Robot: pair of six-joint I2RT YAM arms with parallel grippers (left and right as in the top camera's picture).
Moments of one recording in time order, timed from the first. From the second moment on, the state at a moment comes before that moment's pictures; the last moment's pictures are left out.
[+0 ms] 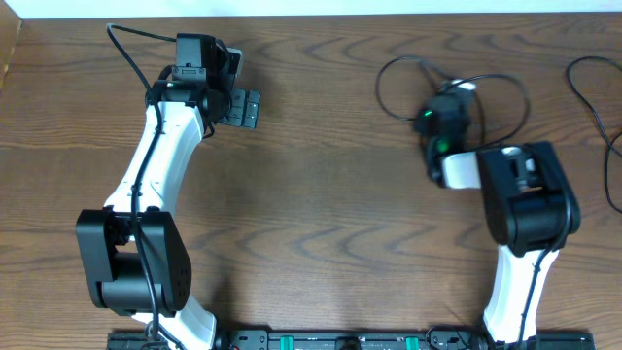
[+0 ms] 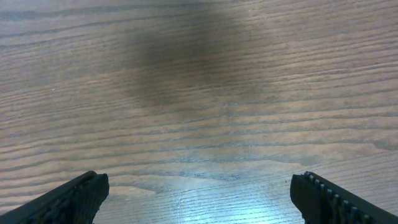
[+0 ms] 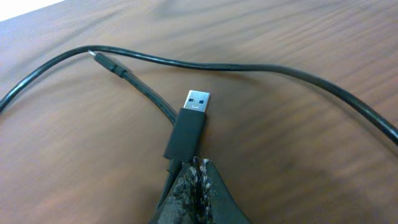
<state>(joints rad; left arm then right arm) -0.05 1.81 1.43 -0.67 0.06 0.14 0.16 2.19 0.98 0.63 0.35 0.39</state>
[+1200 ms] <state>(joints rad) -0.05 1.81 1.43 -0.67 0.06 0.14 -0.17 1.74 1.36 -0.42 -0.03 0.16</state>
